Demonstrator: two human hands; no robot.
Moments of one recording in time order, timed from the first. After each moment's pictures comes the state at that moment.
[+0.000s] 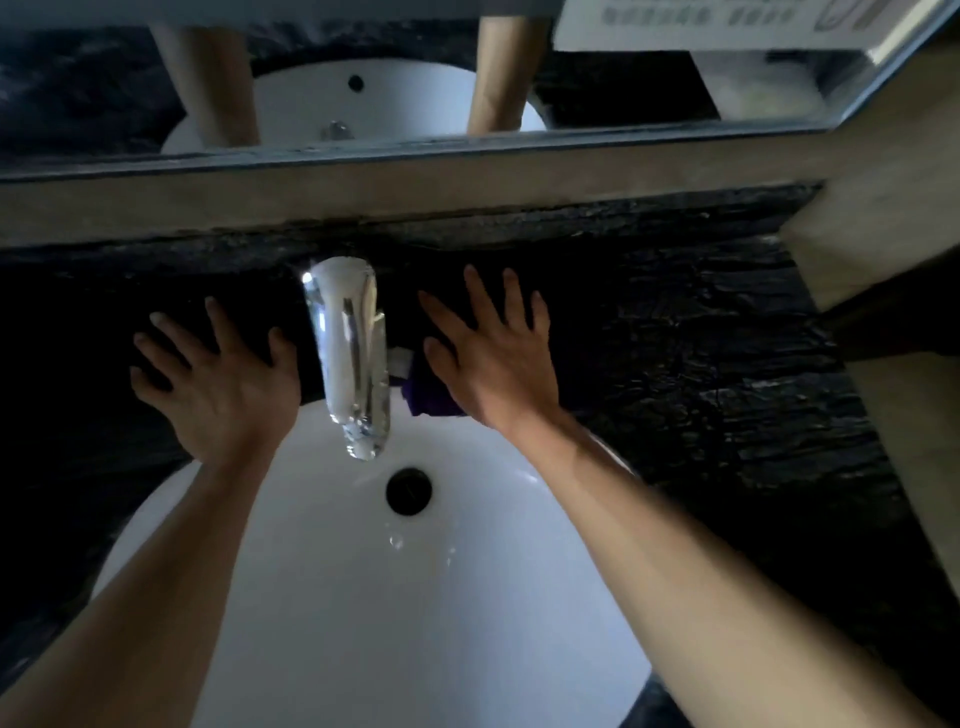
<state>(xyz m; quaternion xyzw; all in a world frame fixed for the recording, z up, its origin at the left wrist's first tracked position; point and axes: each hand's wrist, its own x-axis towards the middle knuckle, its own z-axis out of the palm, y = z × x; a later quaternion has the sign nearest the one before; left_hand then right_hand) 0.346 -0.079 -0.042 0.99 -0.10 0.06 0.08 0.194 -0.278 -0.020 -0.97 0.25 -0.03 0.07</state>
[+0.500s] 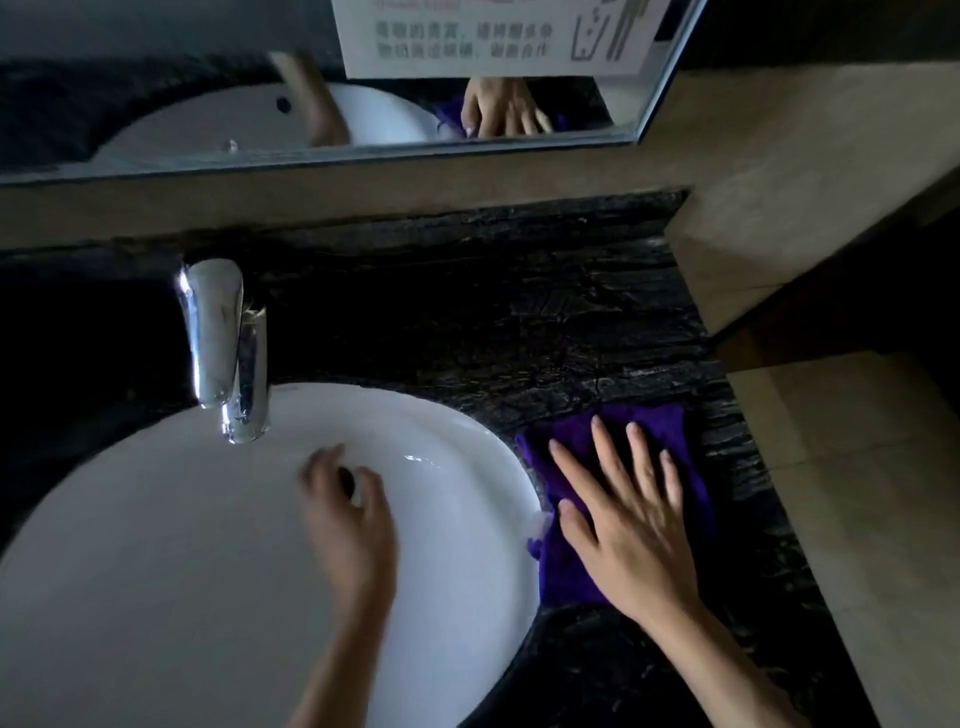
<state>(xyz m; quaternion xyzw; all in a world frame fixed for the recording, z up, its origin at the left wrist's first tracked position) 0.169 -0.158 -0.189 0.82 0.15 -0.17 0.53 -0.085 -0.316 -0.012 -0.95 0.31 0.01 0.05</state>
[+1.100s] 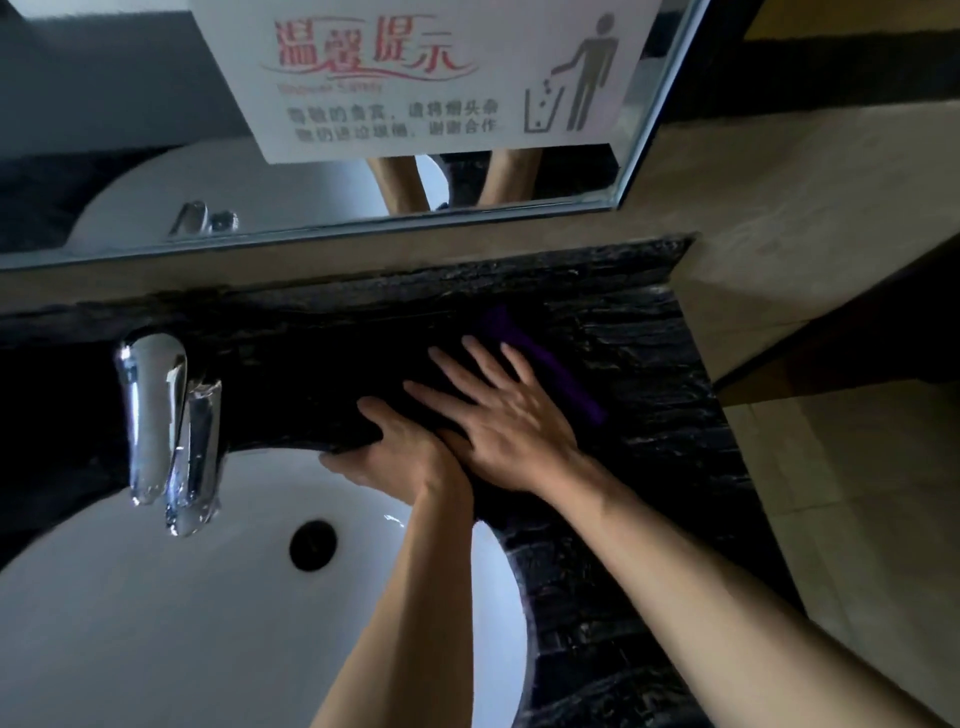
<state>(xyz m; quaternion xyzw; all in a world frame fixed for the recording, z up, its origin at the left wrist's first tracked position) 0.161 -0.316 -0.028 0.64 0.35 0.04 0.68 0.100 -0.401 -0.012 -0.99 0.06 0.04 0.09</state>
